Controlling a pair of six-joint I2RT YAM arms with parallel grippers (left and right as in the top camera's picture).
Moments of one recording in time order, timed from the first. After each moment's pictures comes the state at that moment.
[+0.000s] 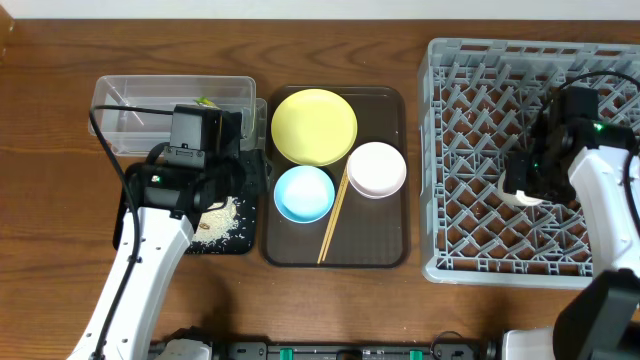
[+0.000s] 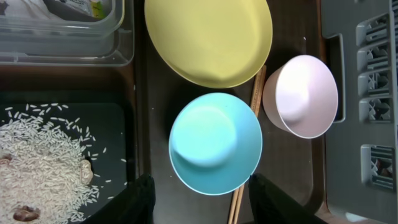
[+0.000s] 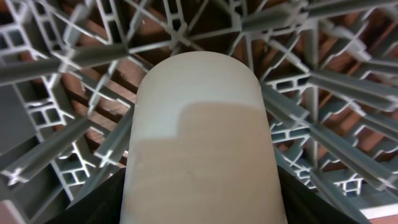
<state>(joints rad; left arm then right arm) -0.16 1.28 1.08 -0.82 0.28 -0.27 -0.17 1.61 1.24 -1.09 0.05 0.08</state>
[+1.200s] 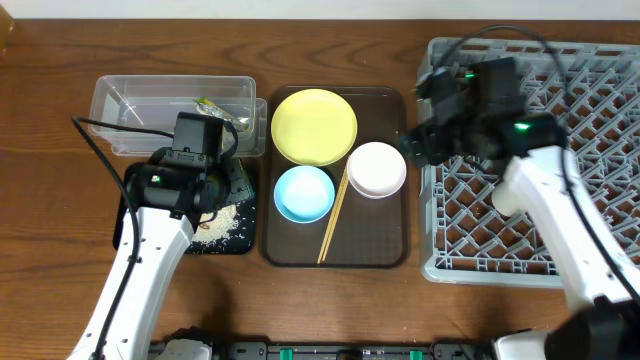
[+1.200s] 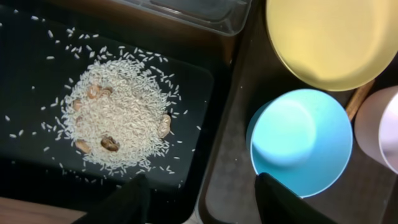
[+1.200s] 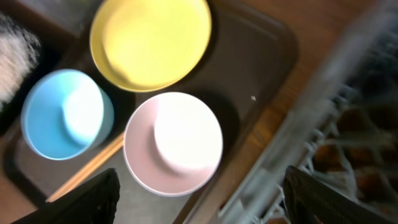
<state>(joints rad) -0.16 1.28 1.08 -0.97 -0.01 -0.46 0.25 1.59 1.32 -0.75 -0.31 -0.22</state>
